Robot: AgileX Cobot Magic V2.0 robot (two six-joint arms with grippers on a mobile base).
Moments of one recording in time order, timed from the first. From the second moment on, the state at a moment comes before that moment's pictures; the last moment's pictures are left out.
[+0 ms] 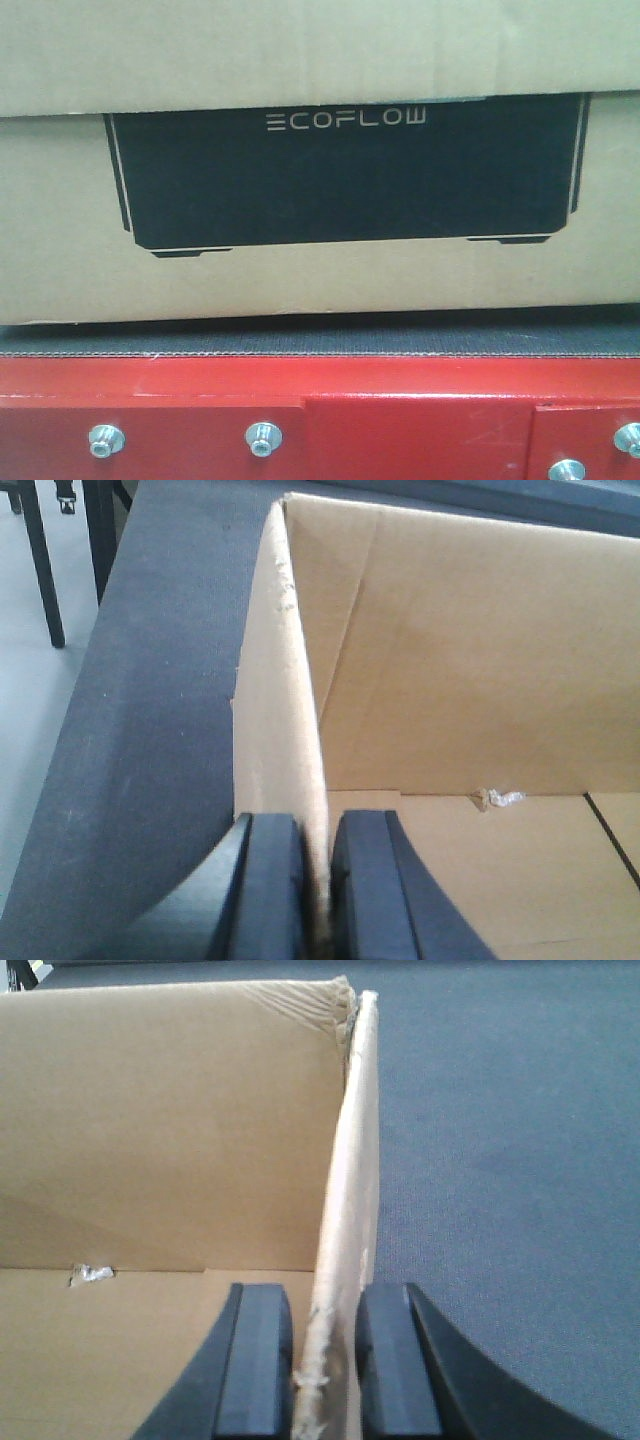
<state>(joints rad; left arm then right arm) -0.12 1.10 -1.01 -0.16 0.40 -0.03 0.06 1.09 -1.05 0.26 0.50 -0.15</state>
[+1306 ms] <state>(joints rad) -0.13 0.96 -1.03 -0.18 0.22 -0.03 0.07 1.01 -1.14 0.29 0.43 -0.13</state>
